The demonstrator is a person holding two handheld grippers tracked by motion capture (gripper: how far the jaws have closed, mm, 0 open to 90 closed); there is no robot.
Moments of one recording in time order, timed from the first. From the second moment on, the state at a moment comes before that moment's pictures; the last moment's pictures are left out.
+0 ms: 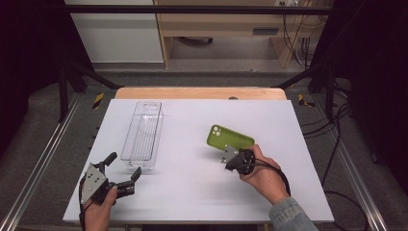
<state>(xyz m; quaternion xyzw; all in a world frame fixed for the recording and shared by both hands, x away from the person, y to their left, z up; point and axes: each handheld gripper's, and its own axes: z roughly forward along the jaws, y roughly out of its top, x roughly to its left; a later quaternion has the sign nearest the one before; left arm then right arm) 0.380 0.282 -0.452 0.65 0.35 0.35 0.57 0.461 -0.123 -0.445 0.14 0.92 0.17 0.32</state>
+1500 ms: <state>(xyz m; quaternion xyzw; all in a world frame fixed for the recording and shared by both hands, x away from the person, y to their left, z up) 0.407 0.218 -0.398 0.70 0.36 0.34 0.52 0.418 -0.096 -0.456 0.07 0.90 0.17 0.40</state>
